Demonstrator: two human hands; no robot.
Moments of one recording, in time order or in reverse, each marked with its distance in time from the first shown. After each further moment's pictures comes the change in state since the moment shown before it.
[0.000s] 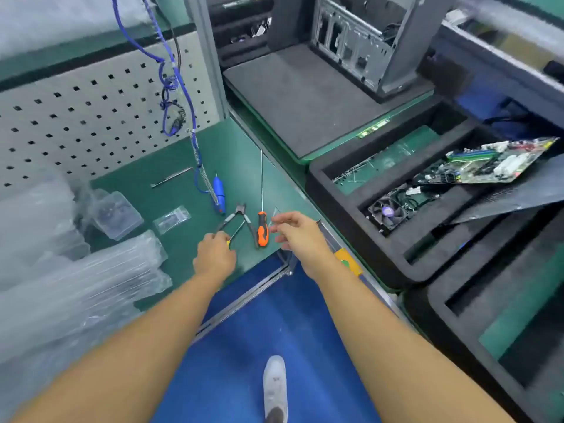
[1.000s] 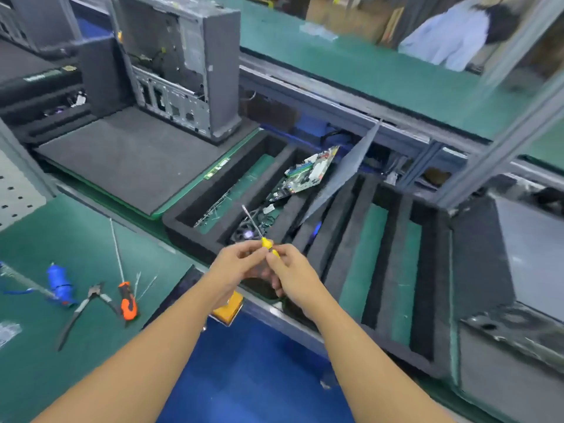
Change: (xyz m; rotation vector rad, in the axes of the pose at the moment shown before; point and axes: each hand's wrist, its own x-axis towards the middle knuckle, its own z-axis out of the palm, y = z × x) left_hand -0.134 0.254 0.040 -0.902 -0.871 0.611; right_hand -0.137 0.011 -0.195 -0.066 0.416 -0.145
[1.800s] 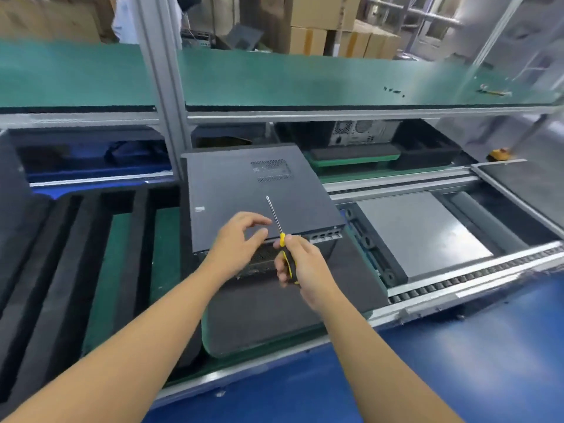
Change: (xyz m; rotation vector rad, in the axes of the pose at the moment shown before) left_hand 0.046 -0.051 0.592 0.713 -0.572 0.514; right_hand -0.287 0.176 -0.455 0.567 0.782 -0.014
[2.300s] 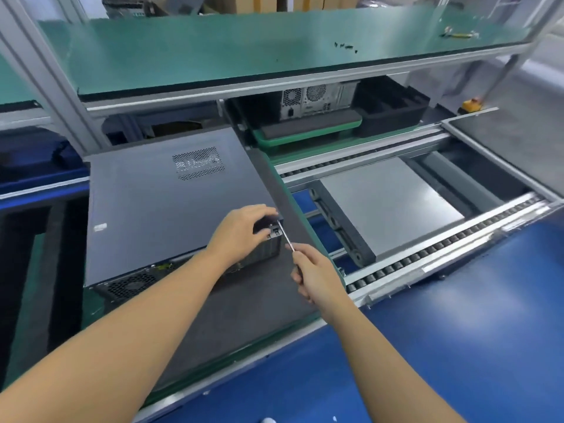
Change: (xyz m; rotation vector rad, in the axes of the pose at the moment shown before) left_hand 0.107 0.008 0.150 0.373 -0.253 0.264; right_hand 0.019 0.029 -0.165 -0.169 0.217 0.167
